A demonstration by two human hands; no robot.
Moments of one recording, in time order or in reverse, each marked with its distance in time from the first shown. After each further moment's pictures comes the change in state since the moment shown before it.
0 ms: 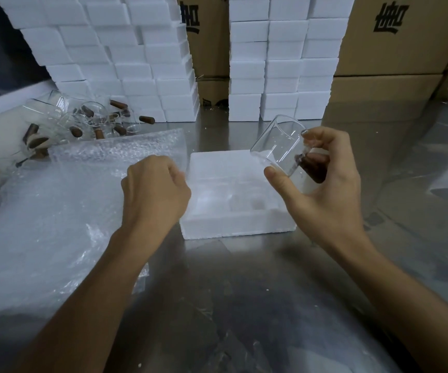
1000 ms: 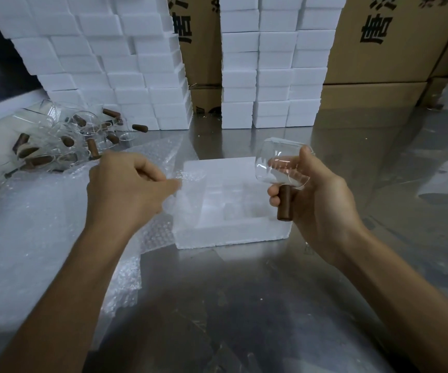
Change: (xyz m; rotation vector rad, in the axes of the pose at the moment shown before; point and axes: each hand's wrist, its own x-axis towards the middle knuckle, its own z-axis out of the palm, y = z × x) left_hand 0.007 0.000 -0.029 -0.310 -0.086 -0.134; right_hand 0.014 -0.018 -0.008 0.748 -0.196 0.743
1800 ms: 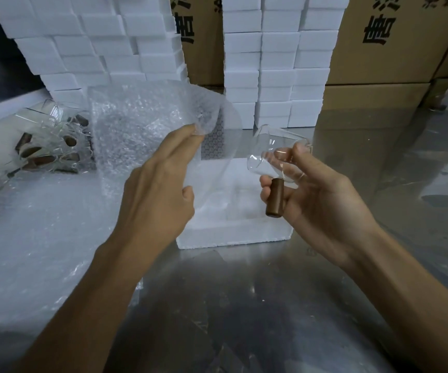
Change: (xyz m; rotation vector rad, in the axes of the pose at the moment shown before) left_hand -0.012 0.005 0.019 0.279 -0.038 0.624; right_hand -0.004 -0.006 0.000 0.238 -0.215 0.067
